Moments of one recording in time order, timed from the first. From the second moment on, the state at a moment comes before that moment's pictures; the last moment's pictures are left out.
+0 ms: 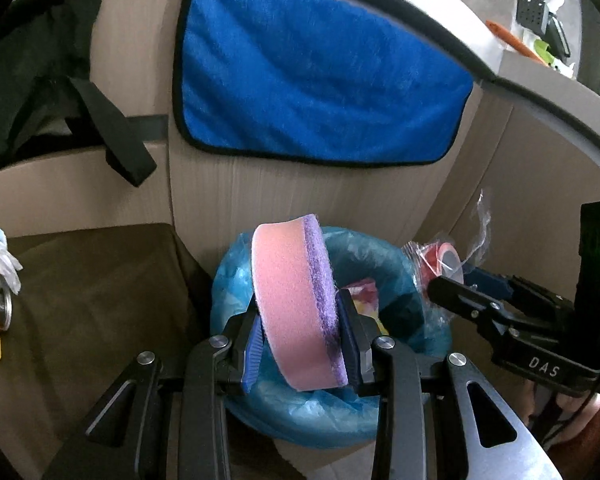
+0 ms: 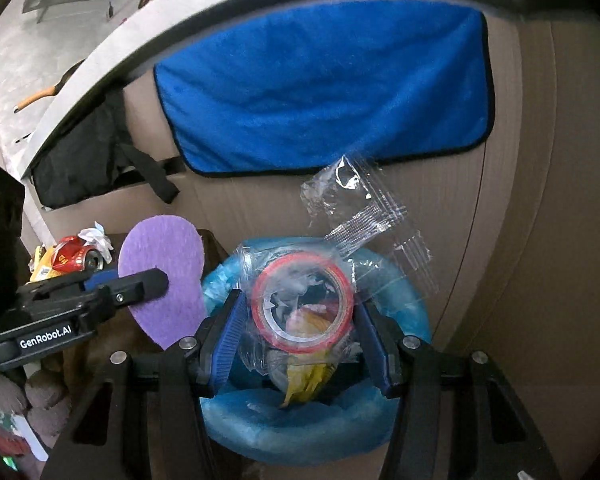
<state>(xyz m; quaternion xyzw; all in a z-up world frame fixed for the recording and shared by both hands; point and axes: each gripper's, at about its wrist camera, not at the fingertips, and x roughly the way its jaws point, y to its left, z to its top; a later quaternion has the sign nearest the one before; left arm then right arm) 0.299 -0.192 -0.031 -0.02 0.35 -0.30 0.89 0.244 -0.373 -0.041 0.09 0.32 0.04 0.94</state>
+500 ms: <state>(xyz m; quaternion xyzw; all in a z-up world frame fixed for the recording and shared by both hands) 0.317 -0.189 -0.043 -0.06 0.37 -0.32 0.87 0.257 -0.379 -0.056 0.10 0.33 0.03 0.94</state>
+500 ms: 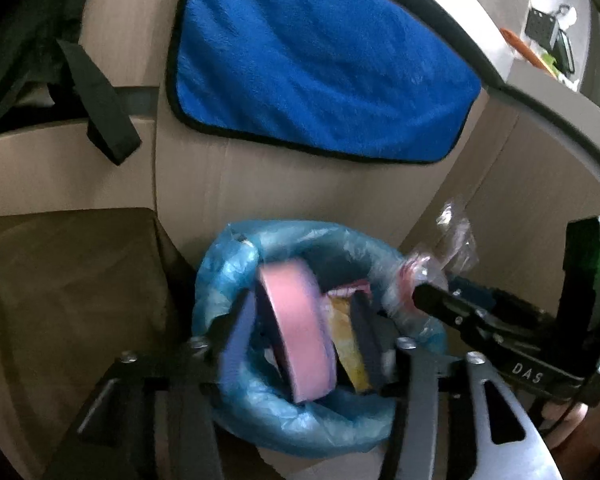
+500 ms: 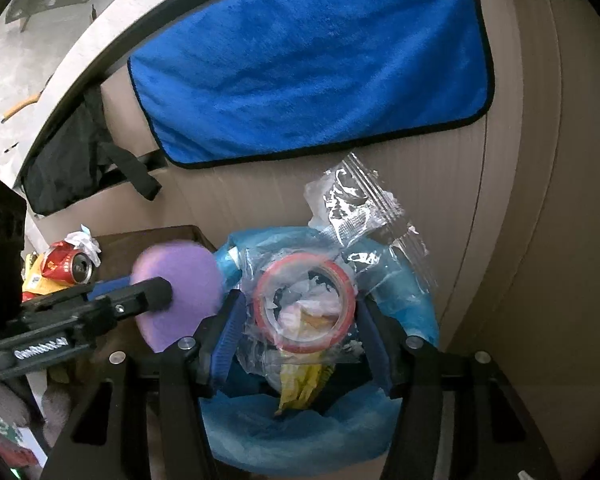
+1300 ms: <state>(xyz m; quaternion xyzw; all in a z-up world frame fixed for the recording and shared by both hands) 0.272 -0.064 -0.009 -0.04 0.31 -0.19 0.93 0.237 -0.296 -0.025 0.06 0.30 0.07 0.95</state>
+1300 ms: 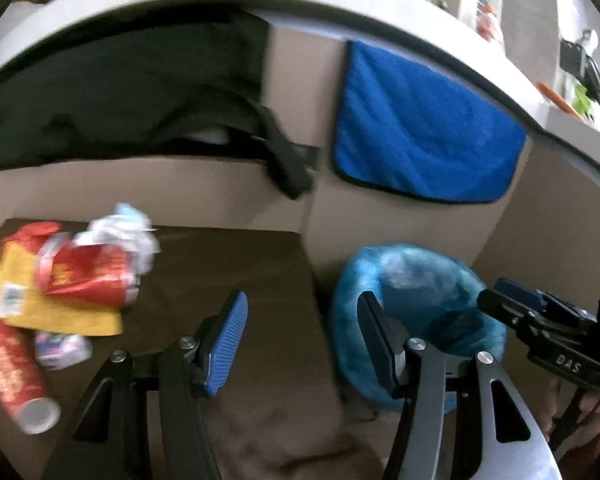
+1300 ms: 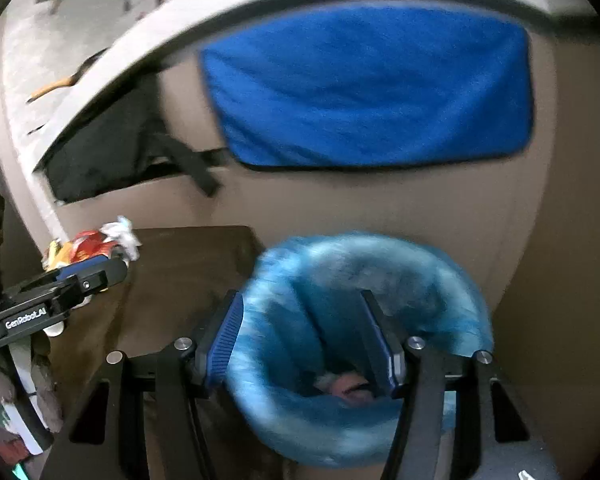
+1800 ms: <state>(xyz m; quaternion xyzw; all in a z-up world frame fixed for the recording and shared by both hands) 0.235 0.117 -0.017 -0.11 0.31 -0.05 0.94 0.238 -0.129 -0.004 -0.03 0.30 0.20 0.93</state>
